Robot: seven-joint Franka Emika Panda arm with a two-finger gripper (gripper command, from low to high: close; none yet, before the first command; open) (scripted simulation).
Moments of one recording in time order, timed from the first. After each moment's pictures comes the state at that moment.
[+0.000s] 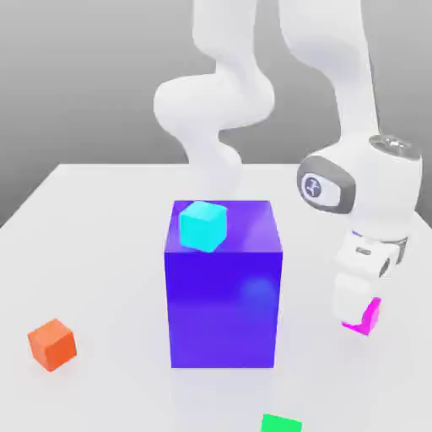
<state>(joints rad) 0.44 0.12 0.19 -2.72 -0.07 2.83 0.57</state>
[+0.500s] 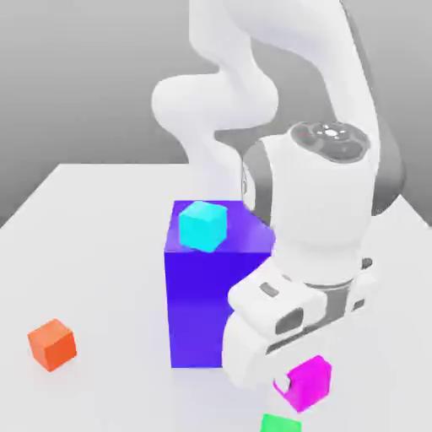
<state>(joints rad) 0.17 0.33 -0.02 -2.27 0.01 2.60 0.40</state>
